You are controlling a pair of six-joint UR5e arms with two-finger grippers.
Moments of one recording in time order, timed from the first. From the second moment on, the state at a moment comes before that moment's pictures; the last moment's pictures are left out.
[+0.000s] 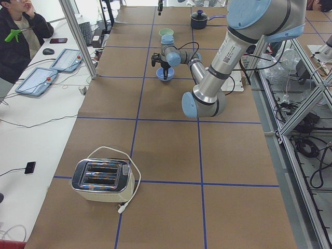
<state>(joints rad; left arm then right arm) -0.50 -2.33 -1.57 -1.64 -1.86 -1.28 1.25 -1.63 1.90 -1.25 2.23 0.50</state>
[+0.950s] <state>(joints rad) -0.52 -2.29 -1.66 -1.65 -1.87 -1.27 1.25 -1.63 1.90 -1.25 2.24 0.50</state>
